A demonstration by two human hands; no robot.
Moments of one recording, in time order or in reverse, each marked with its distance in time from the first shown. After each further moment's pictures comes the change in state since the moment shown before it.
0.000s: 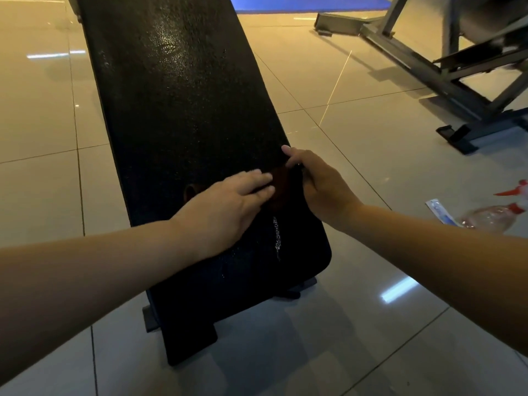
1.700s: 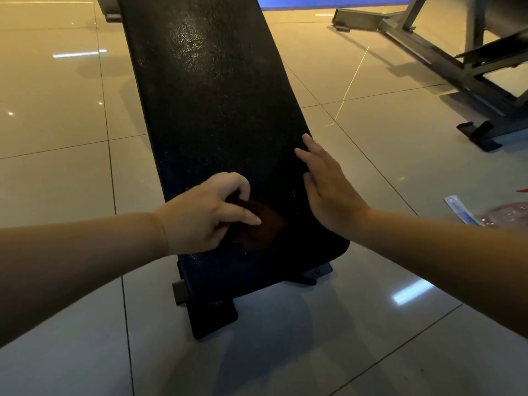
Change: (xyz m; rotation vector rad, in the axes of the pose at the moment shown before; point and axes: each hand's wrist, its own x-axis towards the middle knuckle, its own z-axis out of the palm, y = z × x) left_hand -0.068 -0.018 -0.030 -0.070 -0.080 0.143; right_hand -0.023 -0.016 0.024 -0.274 0.024 -0.097
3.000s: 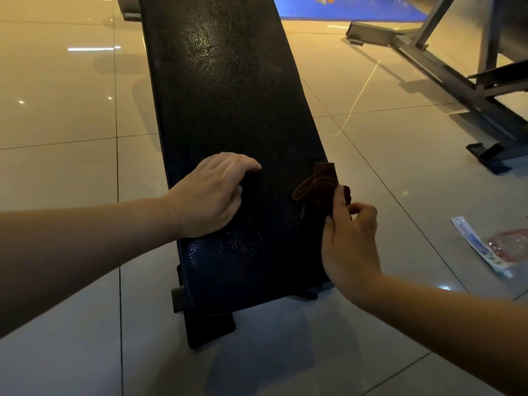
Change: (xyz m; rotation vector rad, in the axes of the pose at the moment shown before) left_hand 0.018 -0.024 0.000 0.006 0.186 -0.271; right_hand -0.051 -0.006 0.028 -0.208 0.174 0.366
